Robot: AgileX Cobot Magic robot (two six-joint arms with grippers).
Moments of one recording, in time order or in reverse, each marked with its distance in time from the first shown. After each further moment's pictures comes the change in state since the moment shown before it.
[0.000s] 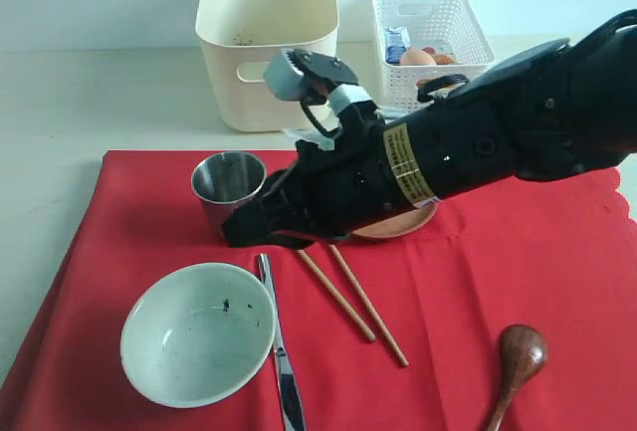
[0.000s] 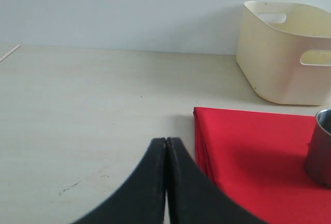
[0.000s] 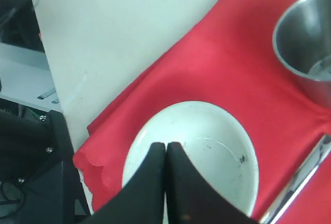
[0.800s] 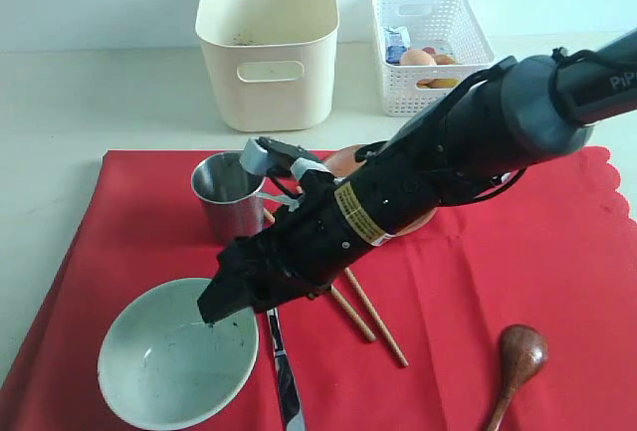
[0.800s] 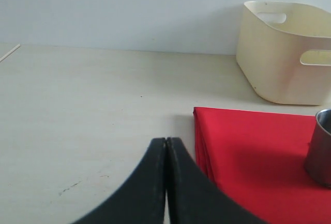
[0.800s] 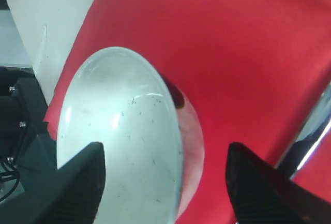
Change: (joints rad) left arm 0.000 0.000 0.000 0.000 0.000 0.000; right arm 0.000 0.306 -0.140 -0.145 -0.109 0.227
